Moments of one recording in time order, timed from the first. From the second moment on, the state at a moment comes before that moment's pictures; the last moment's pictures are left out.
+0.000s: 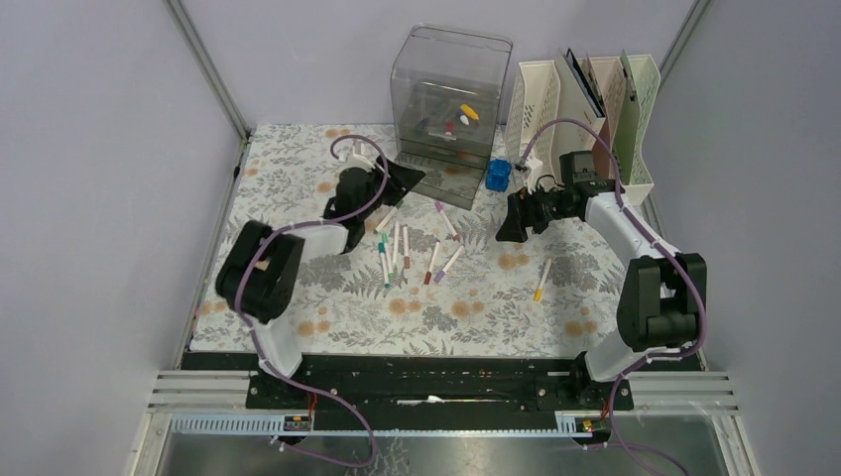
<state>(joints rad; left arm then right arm) -0.39 1.88 0.96 0.76 0.20 -1.14 0.10 1.60 1.17 -0.64 -0.85 -0.35</state>
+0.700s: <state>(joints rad) -0.37 0.95 0.55 0.13 -0.24 -0.68 0.10 1.38 0.90 -0.64 -0.49 -0.34</state>
